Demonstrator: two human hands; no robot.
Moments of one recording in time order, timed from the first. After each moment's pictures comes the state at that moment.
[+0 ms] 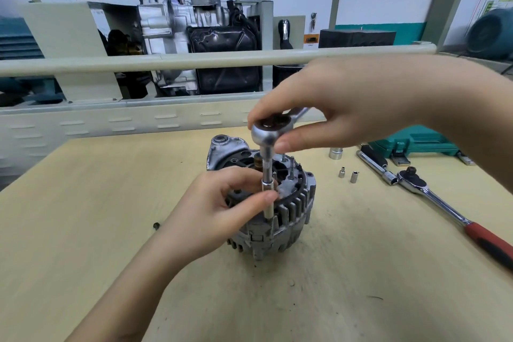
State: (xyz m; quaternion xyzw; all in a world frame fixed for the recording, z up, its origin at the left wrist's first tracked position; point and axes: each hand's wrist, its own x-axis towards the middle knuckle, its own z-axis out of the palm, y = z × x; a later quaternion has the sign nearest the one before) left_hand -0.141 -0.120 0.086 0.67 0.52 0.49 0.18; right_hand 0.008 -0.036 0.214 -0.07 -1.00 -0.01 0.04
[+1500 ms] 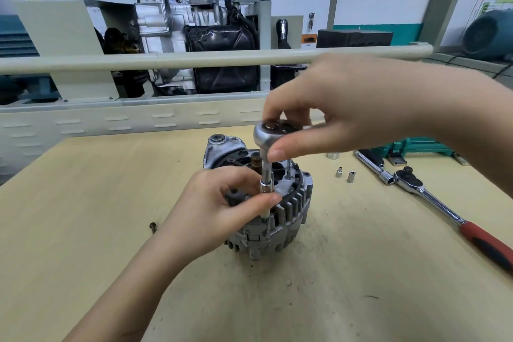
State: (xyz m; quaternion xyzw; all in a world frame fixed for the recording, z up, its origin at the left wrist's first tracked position) left_hand -0.139 -0.116 0.084 0.69 0.53 0.48 0.11; right_hand 0.014 -0.038 0.209 -0.09 -0.99 -0.05 0.08
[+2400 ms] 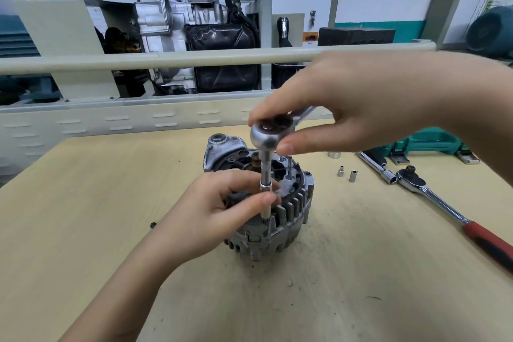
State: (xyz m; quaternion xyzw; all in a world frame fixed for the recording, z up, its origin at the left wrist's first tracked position) left_hand -0.144 -0.119 0.086 0.70 0.52 0.45 0.19; right_hand 0.014 -0.034 0.212 -0.06 -1.00 -0.04 0.05
